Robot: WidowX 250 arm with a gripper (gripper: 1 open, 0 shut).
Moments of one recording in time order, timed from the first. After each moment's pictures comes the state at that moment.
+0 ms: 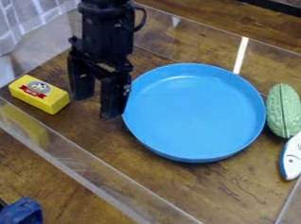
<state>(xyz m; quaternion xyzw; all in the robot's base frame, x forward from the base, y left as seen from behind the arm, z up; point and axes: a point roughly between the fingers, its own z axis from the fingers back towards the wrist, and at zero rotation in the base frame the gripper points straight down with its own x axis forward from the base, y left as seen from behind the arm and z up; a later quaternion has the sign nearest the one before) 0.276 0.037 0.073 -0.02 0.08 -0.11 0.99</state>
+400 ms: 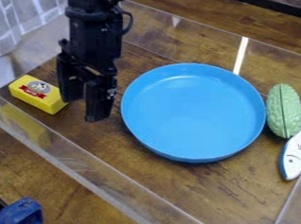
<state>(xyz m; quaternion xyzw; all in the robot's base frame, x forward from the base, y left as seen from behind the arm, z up) 0.267 0.044 0.073 -0.01 0.08 -0.13 0.99</state>
